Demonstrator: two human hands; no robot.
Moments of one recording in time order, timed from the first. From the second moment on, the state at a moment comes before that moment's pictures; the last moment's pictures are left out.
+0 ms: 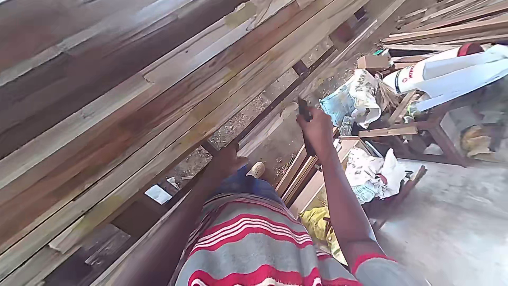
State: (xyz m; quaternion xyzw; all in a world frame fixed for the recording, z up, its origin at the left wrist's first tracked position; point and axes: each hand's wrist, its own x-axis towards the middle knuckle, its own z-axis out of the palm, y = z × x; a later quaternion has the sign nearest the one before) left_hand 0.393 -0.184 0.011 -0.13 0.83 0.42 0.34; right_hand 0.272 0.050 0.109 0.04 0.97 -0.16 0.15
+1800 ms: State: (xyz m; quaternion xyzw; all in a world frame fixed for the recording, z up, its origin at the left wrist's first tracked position) left_hand 0.418 -0.131 0.016 -0.21 0.92 0.18 0.28; right_hand 0.344 0.122 0.035 0.10 0.79 -0.55 0.26
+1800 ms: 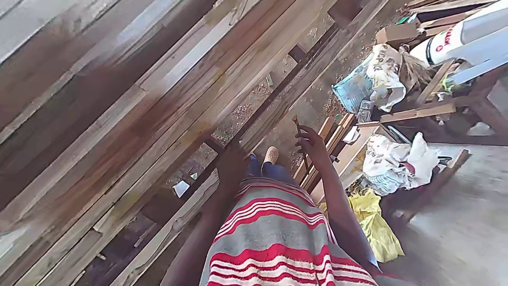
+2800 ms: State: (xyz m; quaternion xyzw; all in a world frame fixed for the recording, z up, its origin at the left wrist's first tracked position) left_hand 0.431 -0.105 0.000 -0.25 0.95 0.07 0.16; right_hand 0.367 0.158 0.038 0.04 0.80 -0.50 0.33
